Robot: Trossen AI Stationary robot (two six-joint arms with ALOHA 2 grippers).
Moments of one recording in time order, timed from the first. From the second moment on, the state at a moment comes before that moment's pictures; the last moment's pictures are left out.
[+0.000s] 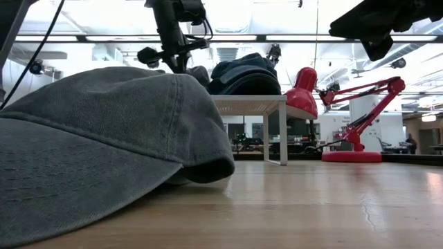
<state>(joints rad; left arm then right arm) 0.54 1.72 1.81 -1.18 -0.18 -0.82 0.53 0.82 0.45 0.04 0.72 0.47</state>
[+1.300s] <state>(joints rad) 0.54 1.72 1.76 -1.11 -0.12 -0.82 0.53 0.82 0.45 0.05 0.72 0.47</state>
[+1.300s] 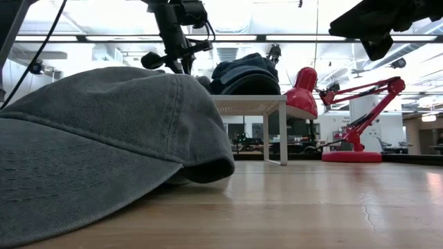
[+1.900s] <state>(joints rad) 0.54 1.72 1.76 -1.12 -0.12 -0.81 0.53 0.82 0.45 0.05 0.72 0.47</state>
